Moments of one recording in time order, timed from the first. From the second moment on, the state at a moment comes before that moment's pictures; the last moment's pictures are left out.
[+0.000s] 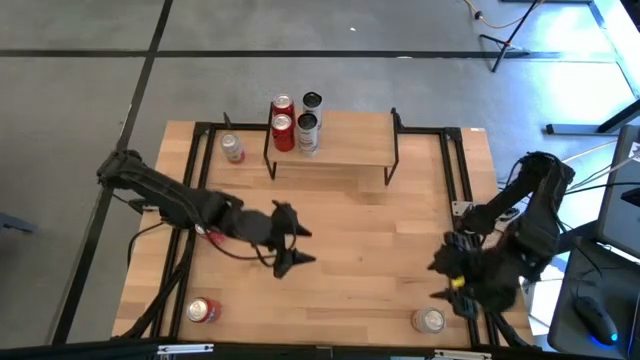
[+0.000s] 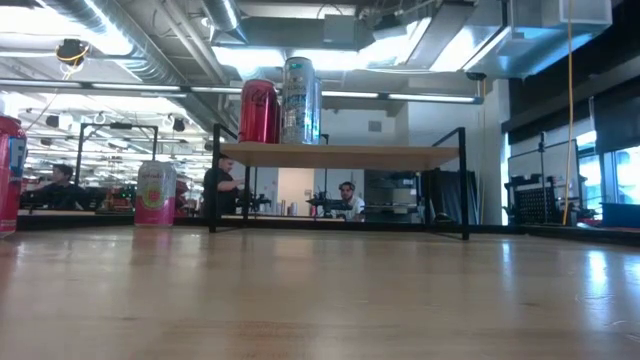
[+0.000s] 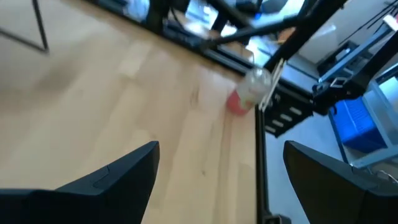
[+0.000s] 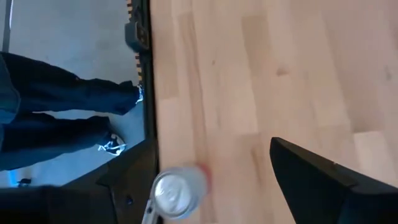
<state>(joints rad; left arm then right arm) -0.38 1.41 1.23 -0.33 -0.26 -0.66 0.95 1.30 1.48 -1.23 0.30 1.03</state>
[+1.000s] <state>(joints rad) -0.45 1.51 1.23 -0.29 -0.27 -0.78 1.30 1.67 1.48 -1.26 0.52 1.63</state>
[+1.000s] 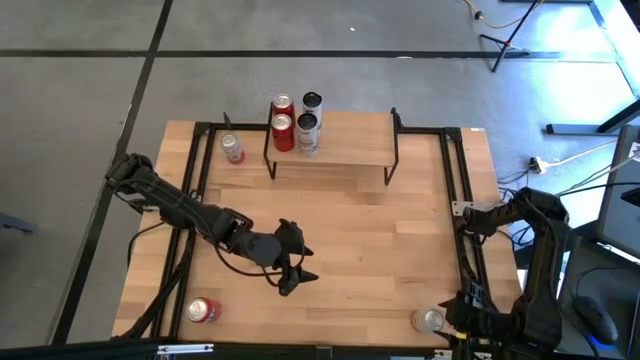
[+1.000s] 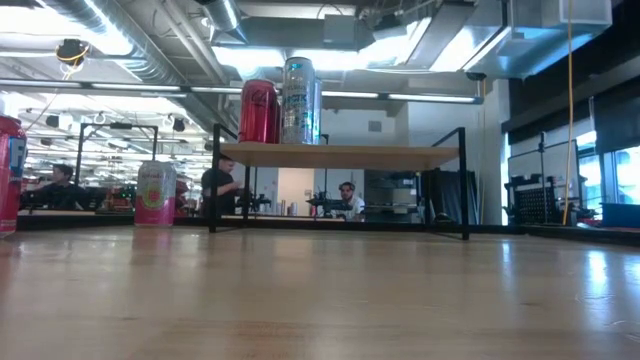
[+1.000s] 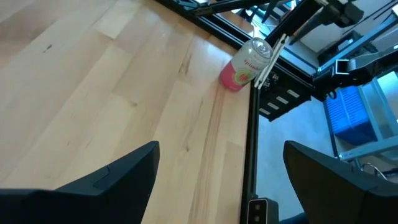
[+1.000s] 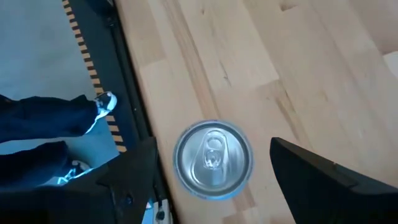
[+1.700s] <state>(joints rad) -0.45 1.51 1.23 -0.29 -0.28 -0.78 1.16 1.75 1.48 -1.23 0.31 1.43</state>
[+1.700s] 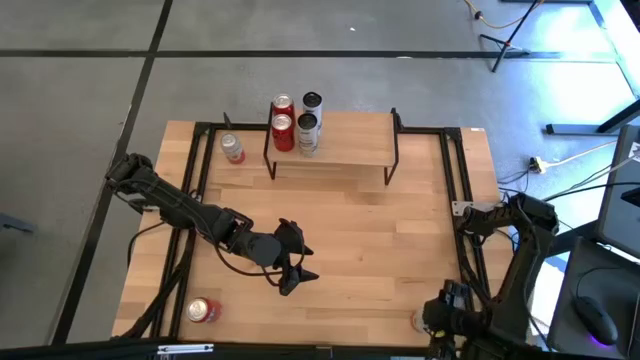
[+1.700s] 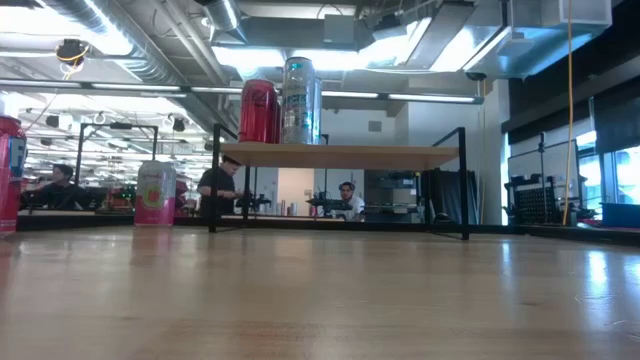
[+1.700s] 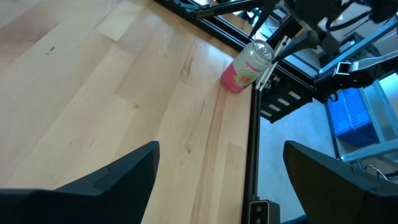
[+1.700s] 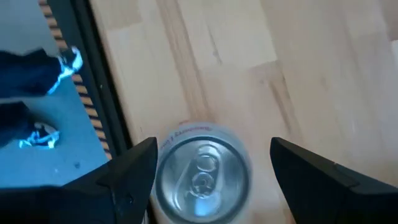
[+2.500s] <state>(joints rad) -0.45 1.51 1.23 -0.30 -0.28 -0.78 1.10 1.75 1.37 -1.13 0.14 1.35</state>
